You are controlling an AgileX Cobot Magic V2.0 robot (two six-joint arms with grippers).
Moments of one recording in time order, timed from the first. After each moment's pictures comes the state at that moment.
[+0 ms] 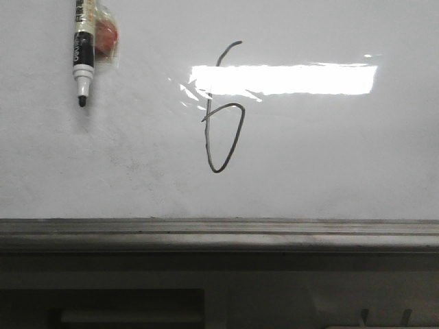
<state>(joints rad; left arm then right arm) -0.23 0.00 -0.03 -0.17 0.05 0.22 0.26 0.06 -0.24 0.80 0.46 -0.77</state>
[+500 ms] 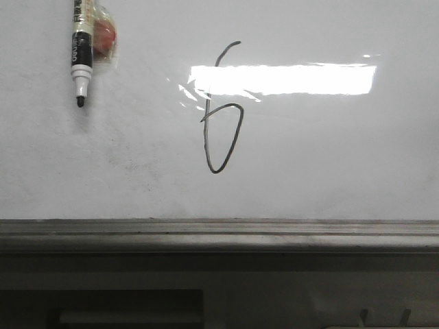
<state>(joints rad) -0.21 0.00 -0.01 -0.06 0.00 0.13 0.26 0.06 -0.24 0.80 0.46 -0.77</state>
